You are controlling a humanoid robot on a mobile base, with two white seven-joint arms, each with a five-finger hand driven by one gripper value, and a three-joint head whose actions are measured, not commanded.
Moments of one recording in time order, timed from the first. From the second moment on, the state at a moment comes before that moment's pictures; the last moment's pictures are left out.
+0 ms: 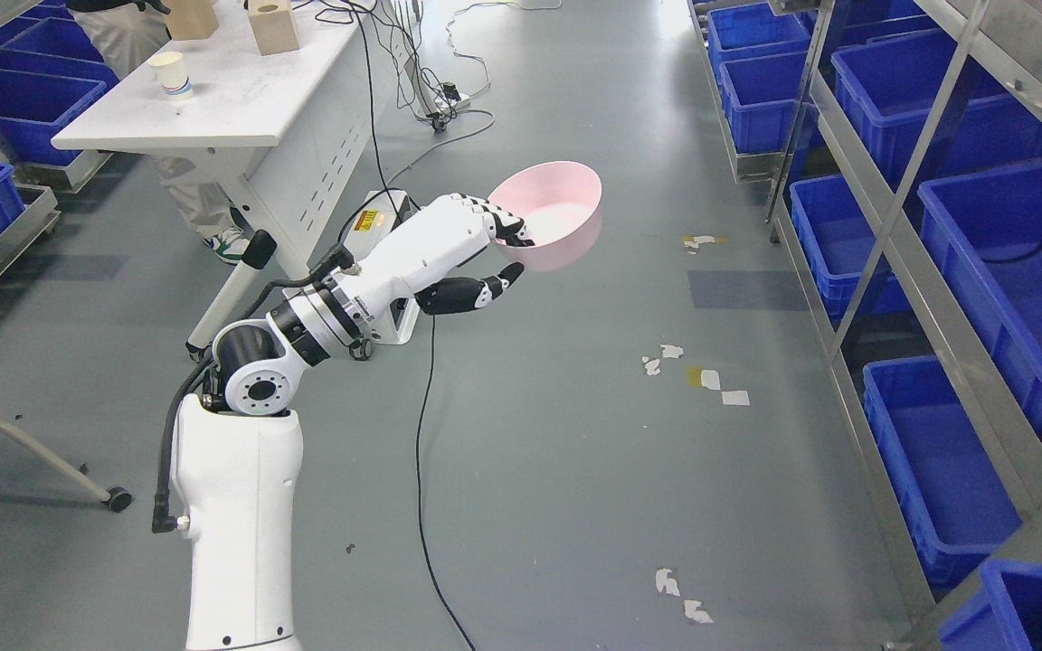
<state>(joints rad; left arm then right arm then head) -0.41 0.00 0.14 -1.50 -0.65 -0.79 -0.75 0.00 0.00 0.20 0.00 0.13 -0.08 -0.05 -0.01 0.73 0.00</state>
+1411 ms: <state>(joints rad) -0.34 0.00 0.18 -1.49 -0.64 -0.79 -0.75 0.00 0.00 0.20 0.00 0.13 -0.08 -0.05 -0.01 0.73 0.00</state>
